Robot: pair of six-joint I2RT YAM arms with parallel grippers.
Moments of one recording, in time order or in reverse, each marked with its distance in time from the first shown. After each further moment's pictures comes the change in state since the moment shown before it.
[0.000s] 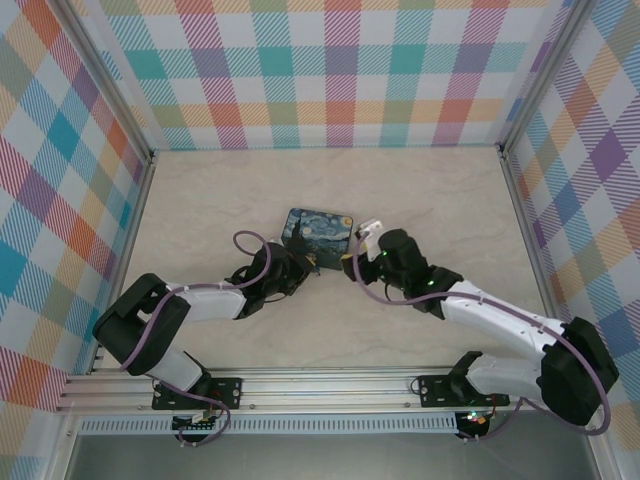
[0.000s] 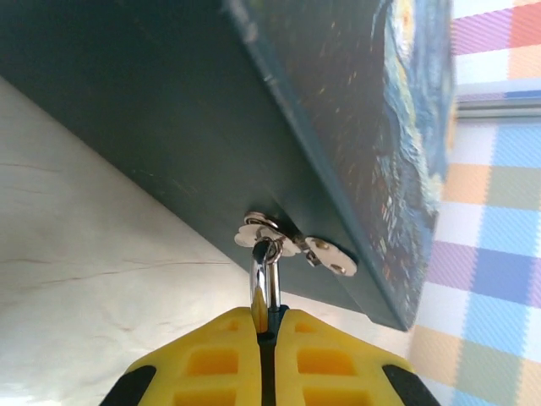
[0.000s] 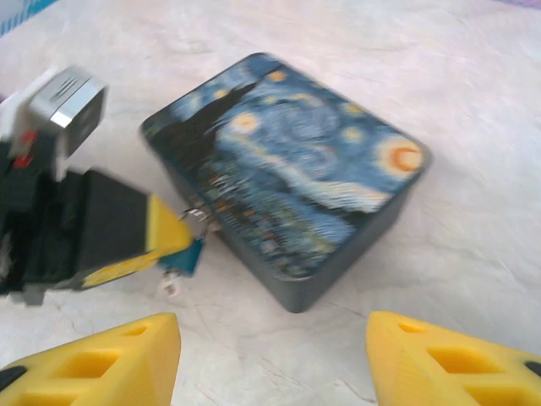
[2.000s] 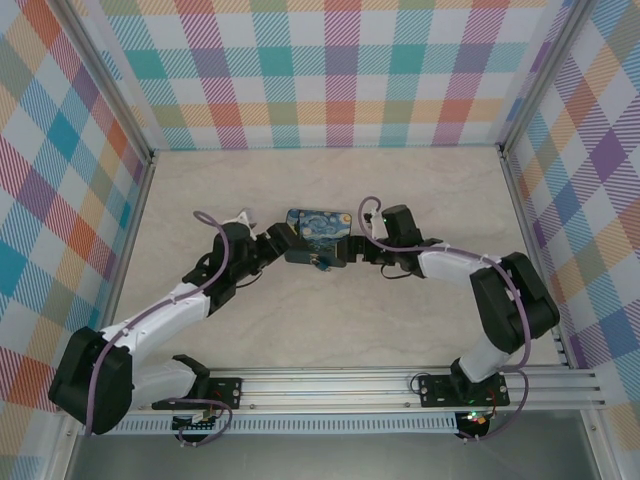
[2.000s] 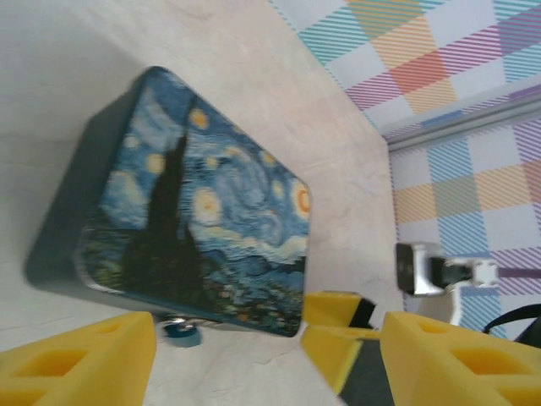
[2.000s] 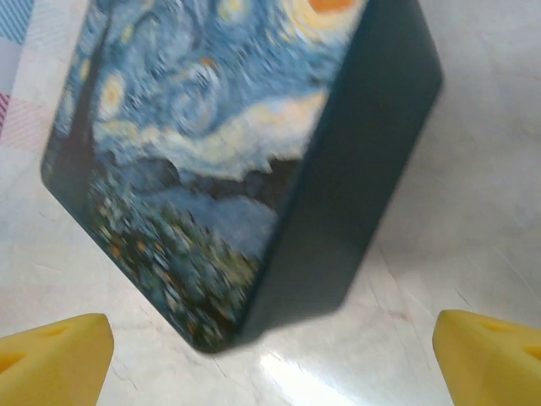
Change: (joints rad) left arm 0.195 -0.358 0.060 -0.258 0.052 0.313; right arm -0.253 0.472 0.136 0.132 -0.474 0.299
